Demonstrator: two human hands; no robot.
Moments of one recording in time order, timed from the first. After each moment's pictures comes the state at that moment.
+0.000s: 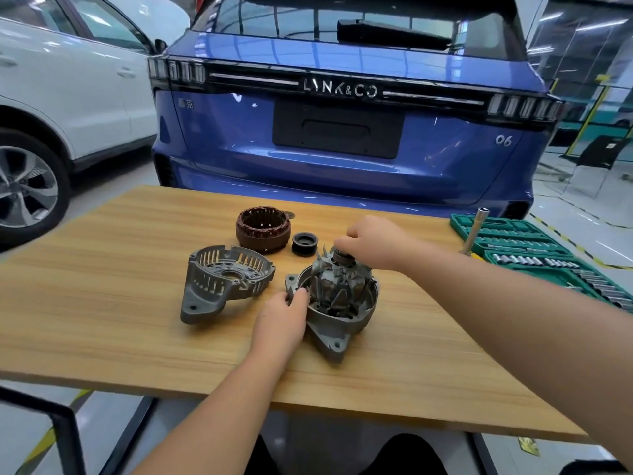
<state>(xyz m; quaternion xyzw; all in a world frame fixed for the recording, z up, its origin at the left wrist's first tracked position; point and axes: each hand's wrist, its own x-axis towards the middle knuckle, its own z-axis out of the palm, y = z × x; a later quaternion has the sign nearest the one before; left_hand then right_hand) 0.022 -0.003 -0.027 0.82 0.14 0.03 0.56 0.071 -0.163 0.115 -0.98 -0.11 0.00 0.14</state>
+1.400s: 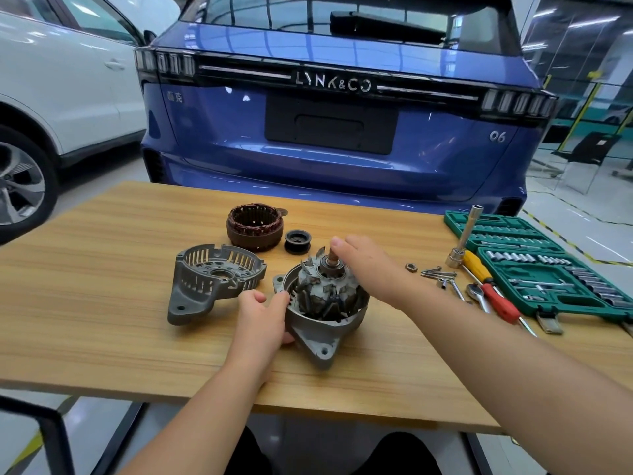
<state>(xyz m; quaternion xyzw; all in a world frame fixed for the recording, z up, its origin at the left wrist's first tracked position) 0.019 0.009 -0.036 0.65 0.17 0.03 0.74 0.055 -0.178 0.065 -0.91 -0.13 0.01 0.38</state>
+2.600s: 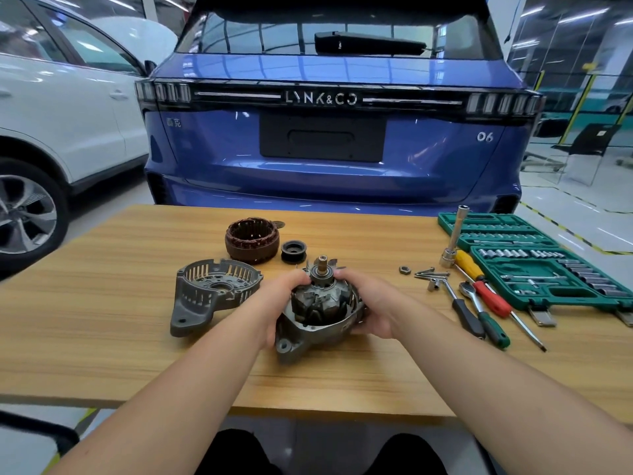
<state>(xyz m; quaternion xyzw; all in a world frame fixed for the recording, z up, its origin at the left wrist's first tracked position) 0.025 -0.009 0.044 0.68 0.18 -0.19 0.68 0.048 -0.192 0.029 -0.69 0.12 0.20 0.68</state>
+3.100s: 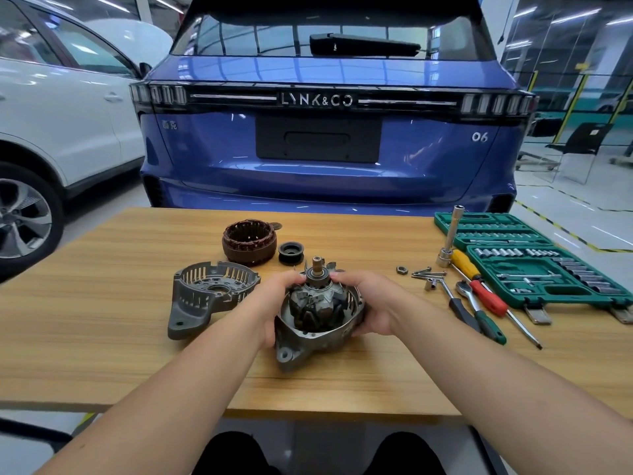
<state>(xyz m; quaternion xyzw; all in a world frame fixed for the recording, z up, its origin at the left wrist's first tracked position) 0.028 -0.007 0.045 0.66 0.19 -0.22 0.69 0.049 -0.193 0.038 -0.68 0.14 0.22 0.69</state>
